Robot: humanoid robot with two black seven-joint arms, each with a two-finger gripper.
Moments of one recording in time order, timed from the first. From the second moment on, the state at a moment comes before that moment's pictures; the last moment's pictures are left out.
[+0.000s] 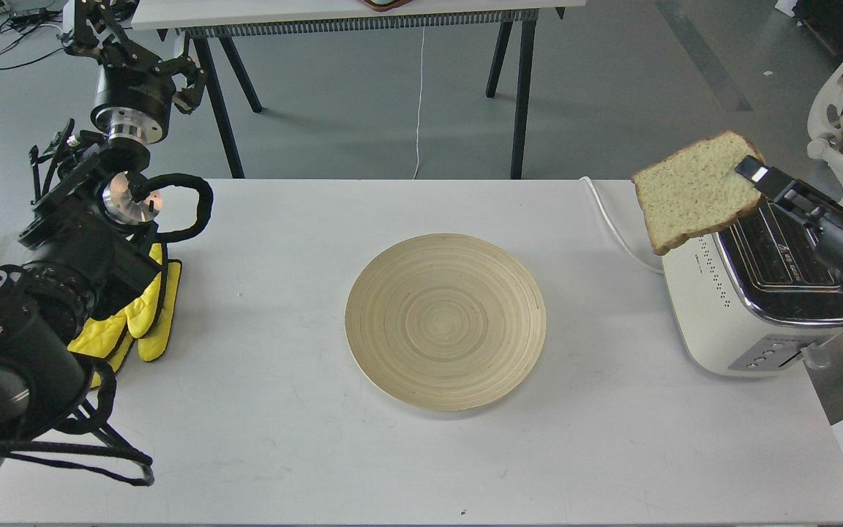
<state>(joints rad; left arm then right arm) -1.09 0.07 -0.46 -0.01 -0.38 -0.49 -0.48 0.53 -1.18 0.55 1.45 -1.08 -0.19 0.30</state>
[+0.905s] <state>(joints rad) -1.09 0.07 -0.46 -0.01 -0.38 -0.49 -0.48 0.50 -1.26 0.47 1.33 -1.08 -0.19 0.30</state>
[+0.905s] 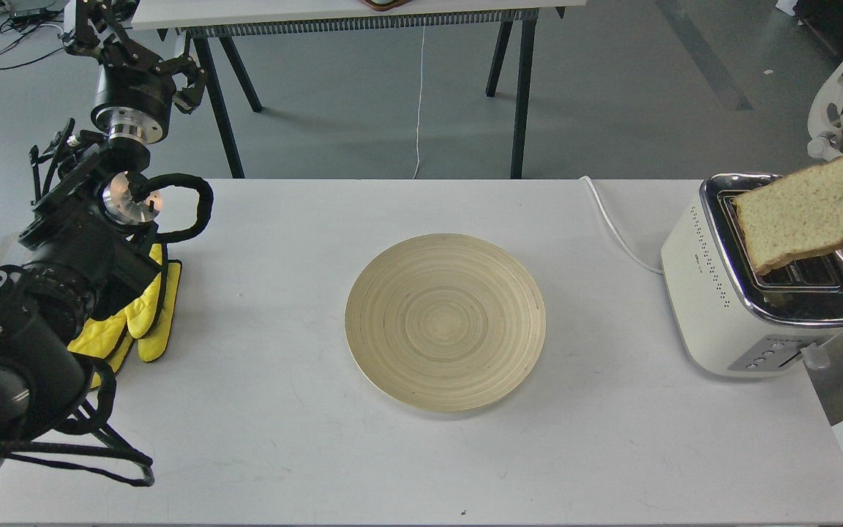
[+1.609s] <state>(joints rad) -1.09 0.07 -0.46 -0.01 -0.38 -0.49 -0.48 0.50 -1.17 0.47 1.29 -1.07 -0.19 0.31</state>
